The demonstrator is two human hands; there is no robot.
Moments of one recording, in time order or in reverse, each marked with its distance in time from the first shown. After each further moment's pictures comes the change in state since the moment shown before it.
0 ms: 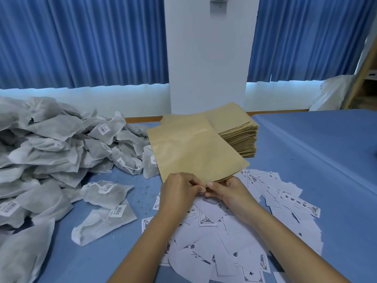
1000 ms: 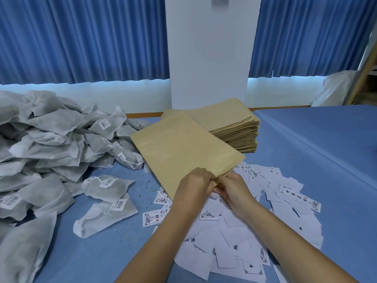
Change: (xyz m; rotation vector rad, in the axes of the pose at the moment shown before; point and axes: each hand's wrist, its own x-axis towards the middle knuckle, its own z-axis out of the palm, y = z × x) left_hand -0.004 0.009 0.027 0.229 -0.007 0.373; right_hand 0.006 0.003 0.007 0.125 0.191 0.049
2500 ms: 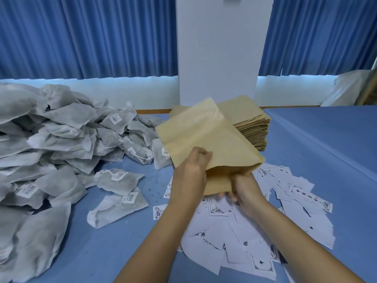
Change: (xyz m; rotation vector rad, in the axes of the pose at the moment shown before) left_hand -0.005 0.001 -0.044 0.061 0.276 -0.043; right_hand -0.014 -0.008 0.008 -0.303 0.106 0.053
